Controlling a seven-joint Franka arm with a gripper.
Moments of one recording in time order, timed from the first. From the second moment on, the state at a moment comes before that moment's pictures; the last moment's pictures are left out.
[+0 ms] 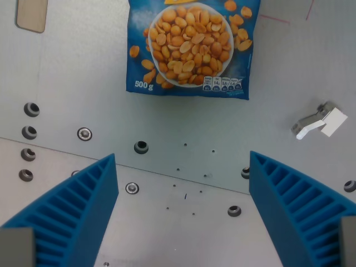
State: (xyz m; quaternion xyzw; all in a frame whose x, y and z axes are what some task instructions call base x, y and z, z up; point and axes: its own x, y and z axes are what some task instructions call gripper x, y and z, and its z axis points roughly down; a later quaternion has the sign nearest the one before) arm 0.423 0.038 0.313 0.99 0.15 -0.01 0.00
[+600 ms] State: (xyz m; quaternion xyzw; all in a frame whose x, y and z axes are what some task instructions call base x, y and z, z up) arm 0.423 0.038 0.313 0.99 0.16 -0.01 0.00
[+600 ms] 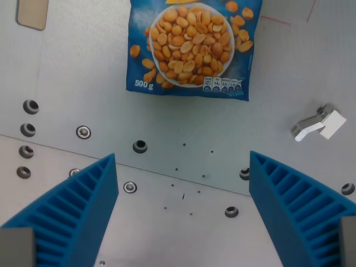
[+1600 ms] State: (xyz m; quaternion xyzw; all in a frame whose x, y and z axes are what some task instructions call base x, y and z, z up) arm 0.423 0.039 0.313 0.97 0.23 -0.01 0.00
